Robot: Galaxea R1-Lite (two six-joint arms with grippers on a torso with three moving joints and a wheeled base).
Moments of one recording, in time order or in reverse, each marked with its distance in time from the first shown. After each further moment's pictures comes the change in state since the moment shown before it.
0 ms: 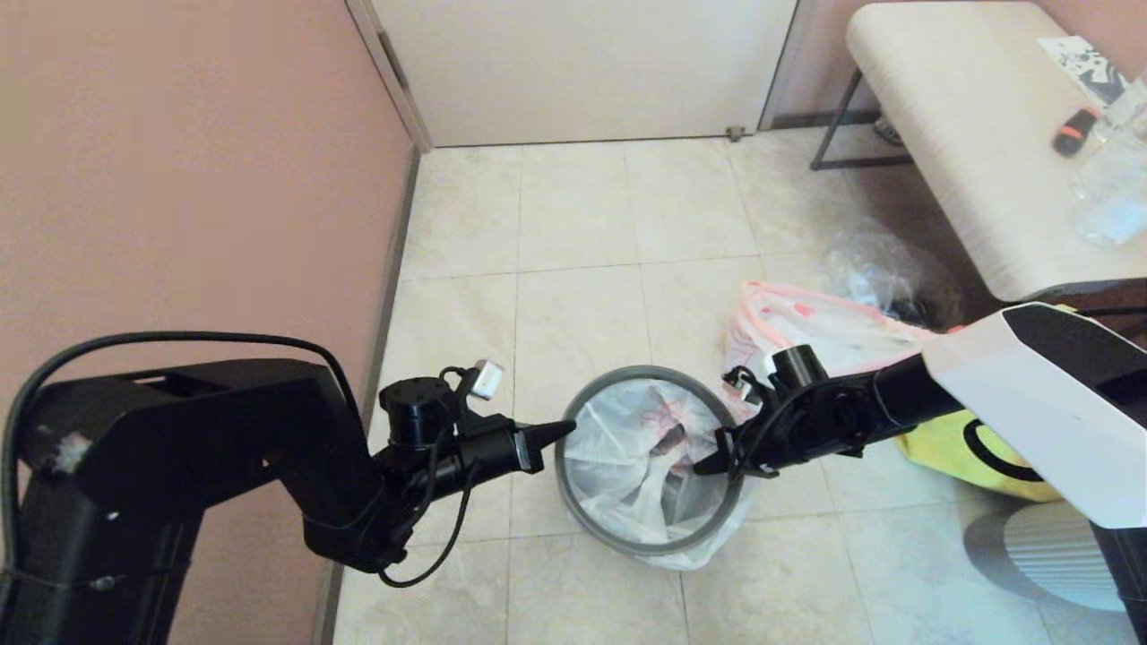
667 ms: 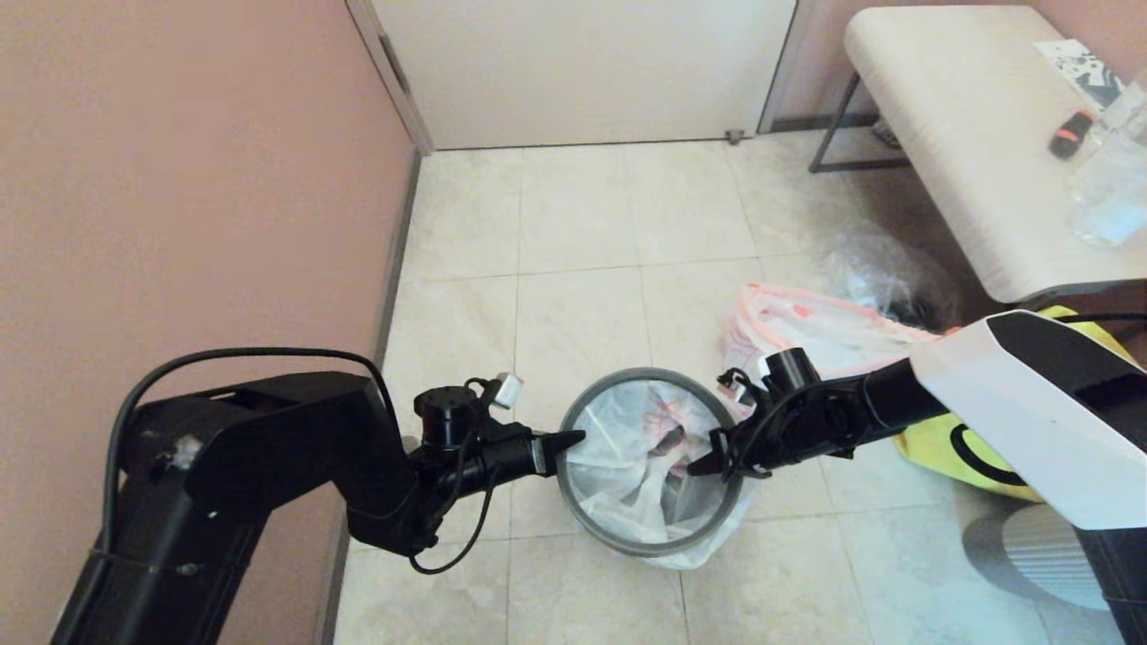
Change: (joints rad) left arm 0.035 0.170 -0.178 0.112 0.014 0.039; right arm -0.001 0.044 -0.044 0.000 0.001 0.003
